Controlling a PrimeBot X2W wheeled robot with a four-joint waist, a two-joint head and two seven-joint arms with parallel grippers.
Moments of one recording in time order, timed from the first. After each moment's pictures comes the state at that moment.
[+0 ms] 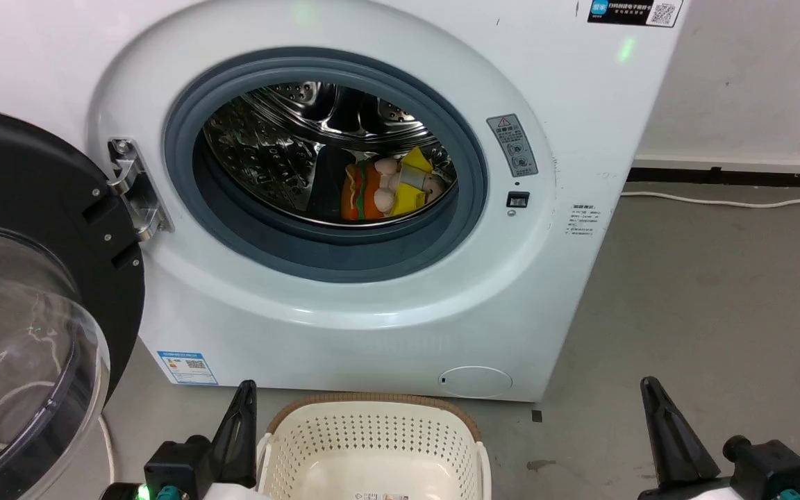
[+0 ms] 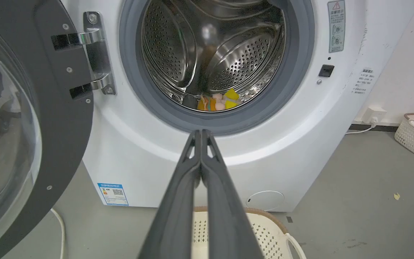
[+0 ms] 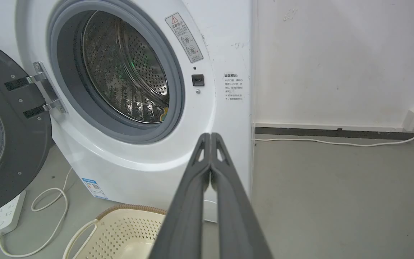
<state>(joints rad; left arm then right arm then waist) 0.06 0.08 -0.09 0.10 -0.15 -0.01 -0.21 0.11 -0.05 0.04 0.02 0.16 0.13 -0.21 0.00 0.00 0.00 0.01</state>
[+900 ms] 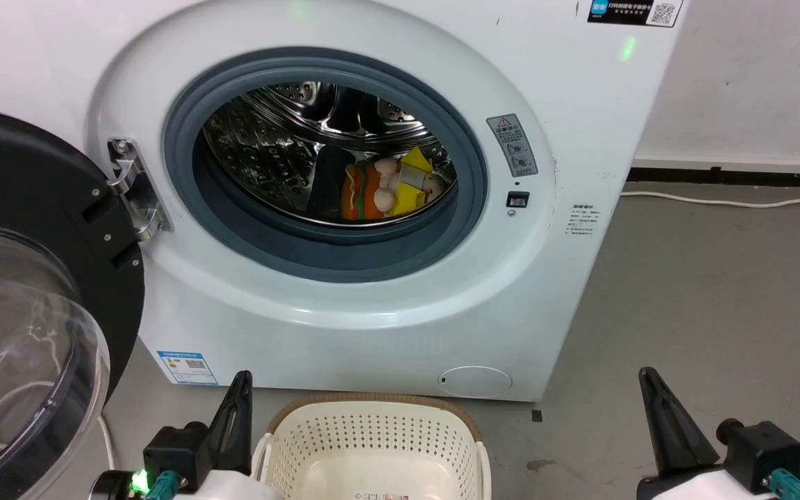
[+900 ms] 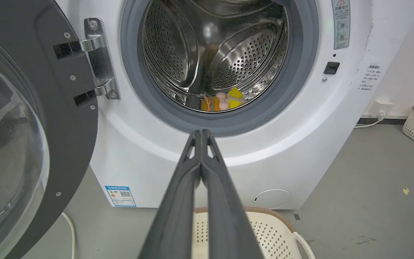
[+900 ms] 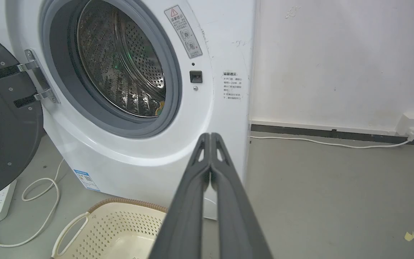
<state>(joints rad) 0.04 0.07 -0.07 0.08 -0.11 -0.01 -0.15 0.08 -0.05 0.03 0.02 0.11 0.13 -0.15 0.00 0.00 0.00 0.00</state>
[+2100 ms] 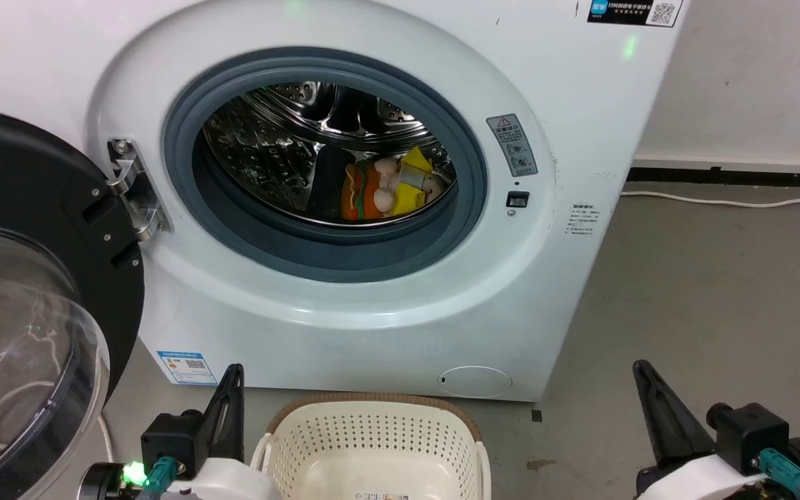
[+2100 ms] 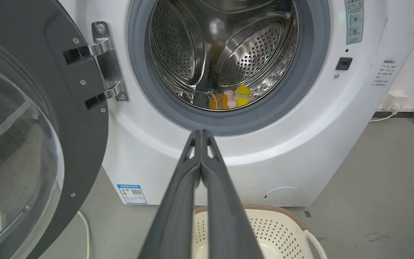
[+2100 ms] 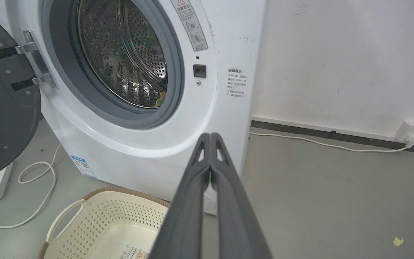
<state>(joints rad) 0.04 0.06 -0.04 0.04 -0.06 -0.01 -0.08 0.05 -0.05 0.01 0.01 0.06 0.13 -0.08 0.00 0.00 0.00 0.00</state>
